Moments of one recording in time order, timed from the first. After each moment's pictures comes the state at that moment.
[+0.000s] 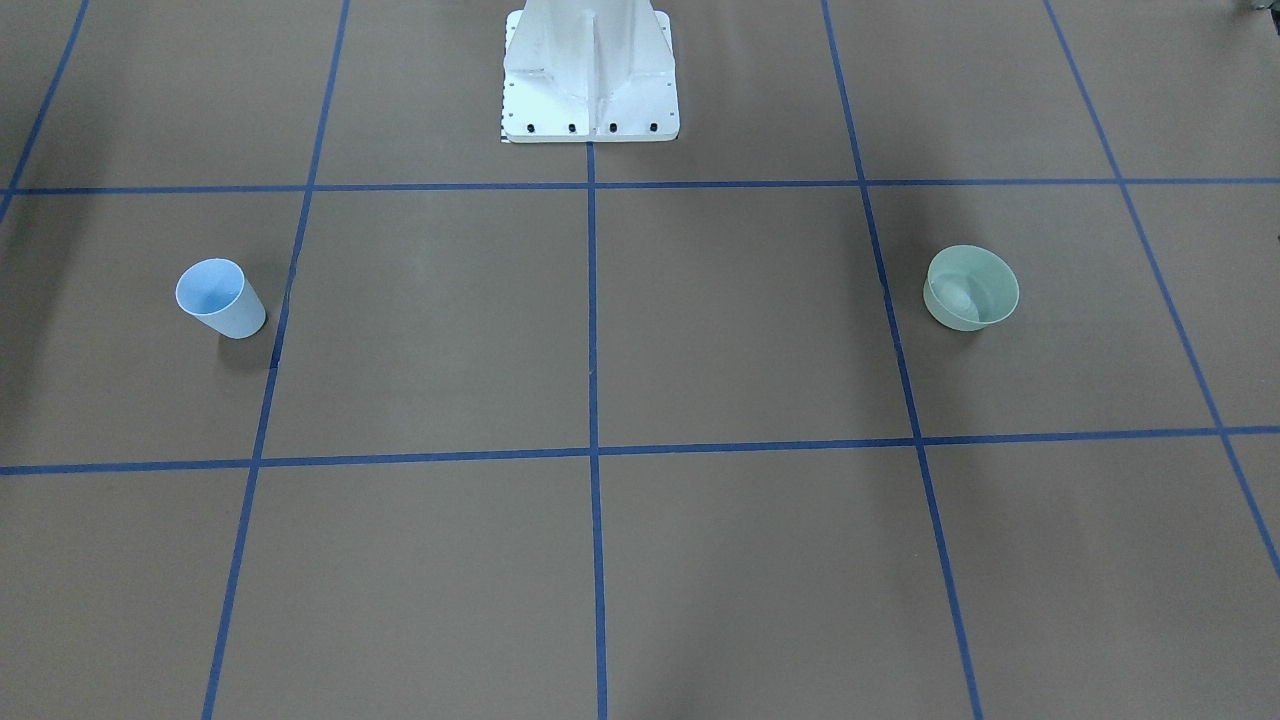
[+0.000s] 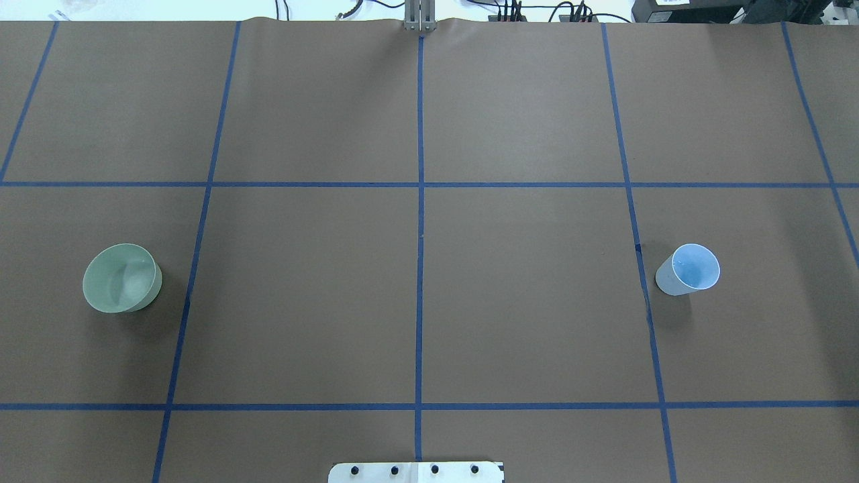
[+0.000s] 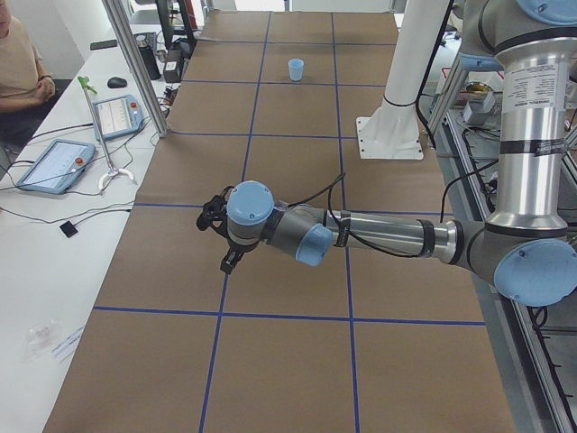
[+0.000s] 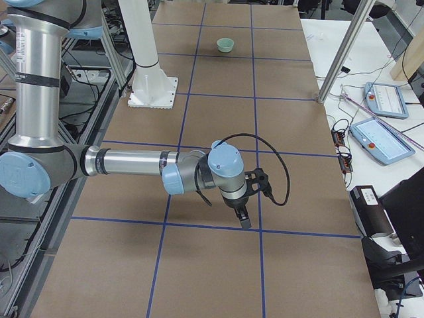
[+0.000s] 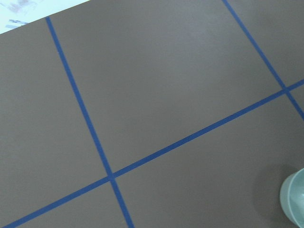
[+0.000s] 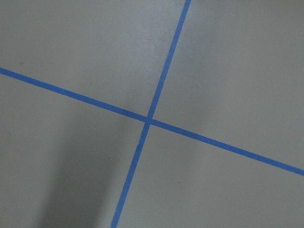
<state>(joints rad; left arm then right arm) -1.51 -1.52 -1.71 -1.95 -2.55 -0.01 1.62 -1.69 1.71 -1.32 2.32 -0.18</state>
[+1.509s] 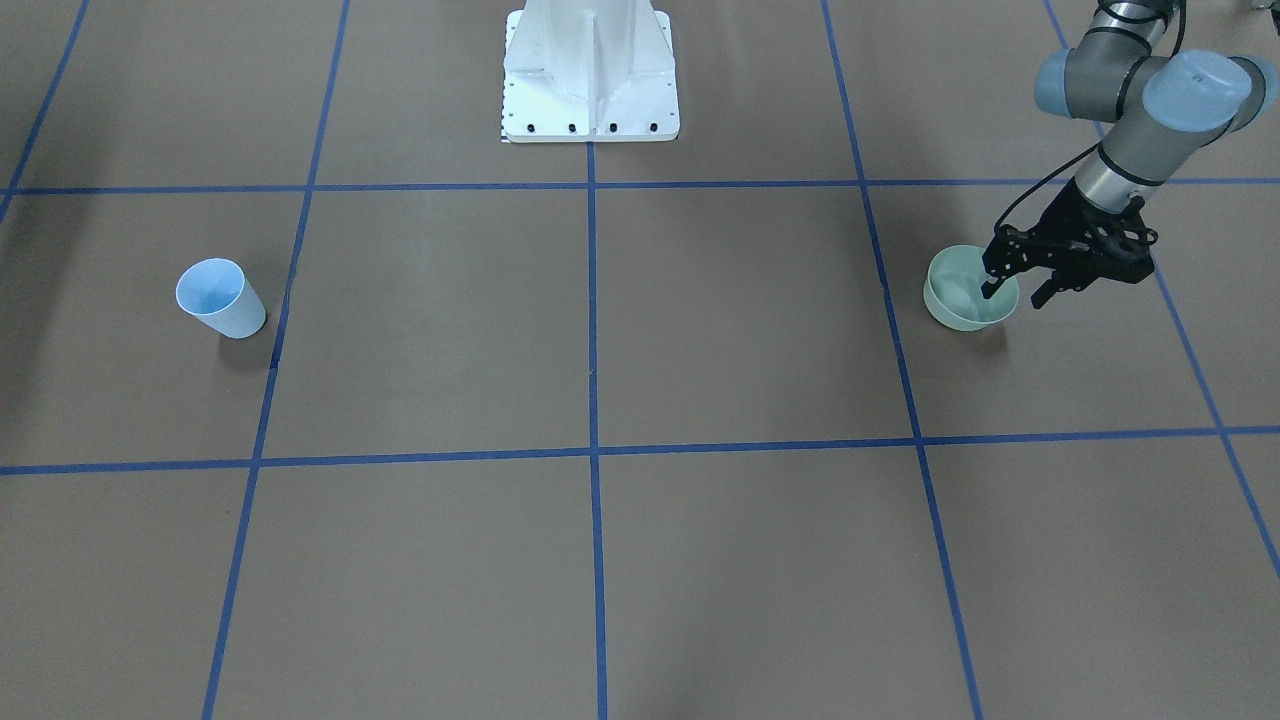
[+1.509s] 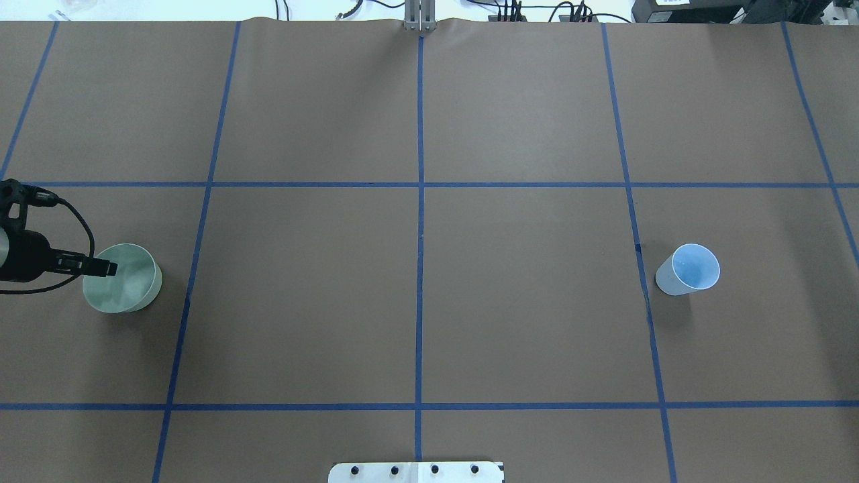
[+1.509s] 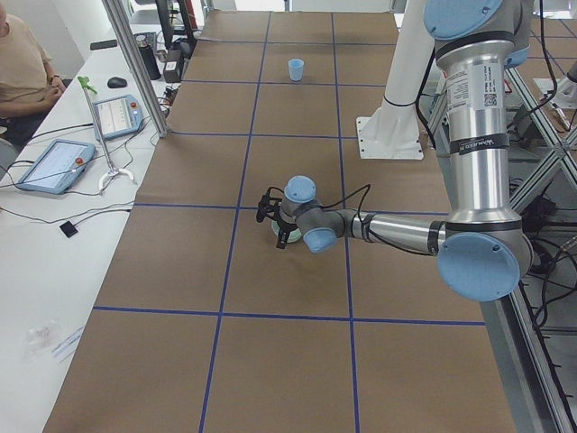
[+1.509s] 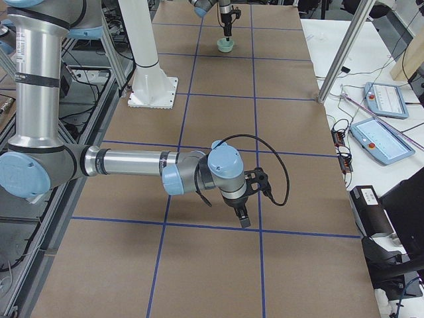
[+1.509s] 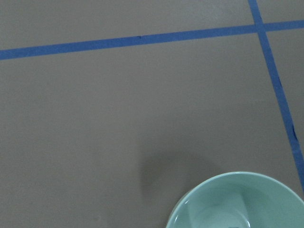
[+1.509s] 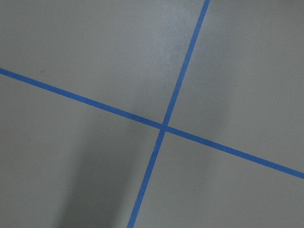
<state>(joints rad) -0.81 -1.43 -1.70 -2.45 -2.02 -0.87 1.62 -1.69 1.71 -1.32 2.34 -0.17</state>
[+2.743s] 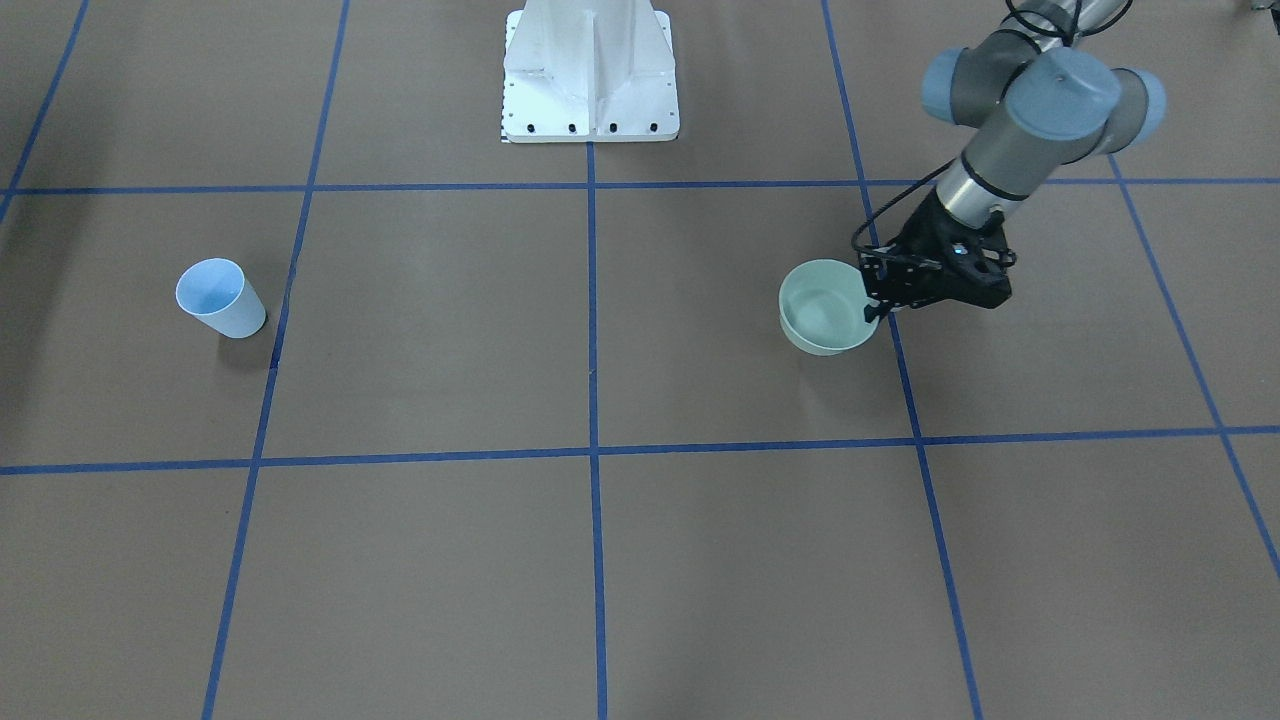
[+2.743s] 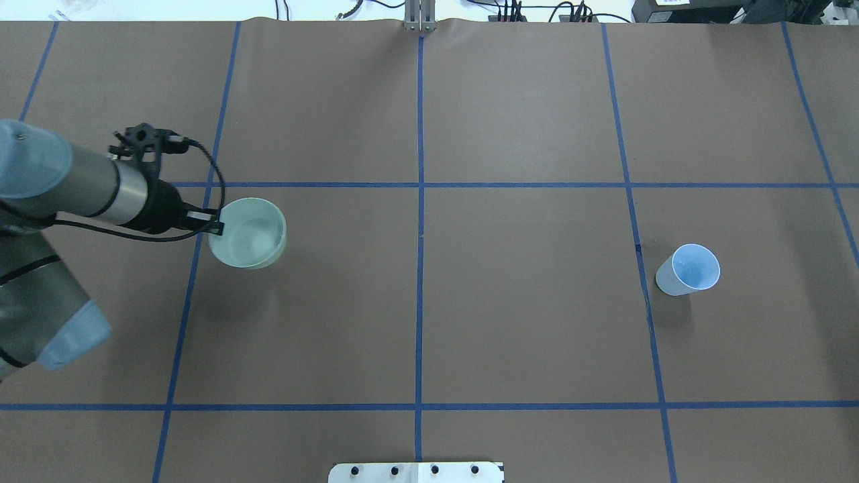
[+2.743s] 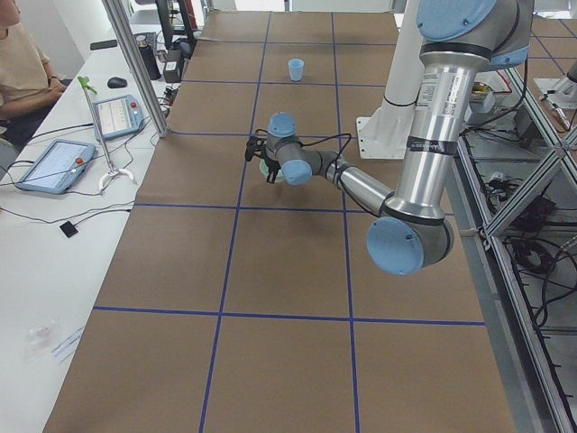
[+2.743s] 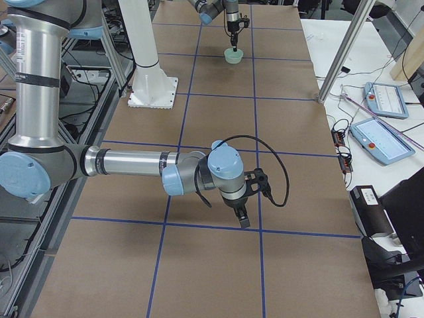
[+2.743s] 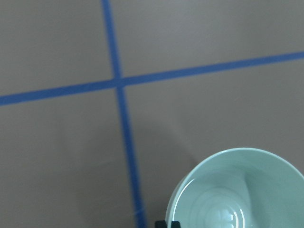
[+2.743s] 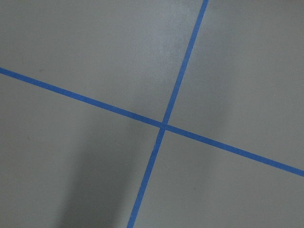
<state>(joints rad) -0.74 -1.83 -1.79 -2.06 -2.04 -0.99 1.62 -1.69 1.70 -1.32 2.35 -0.17</state>
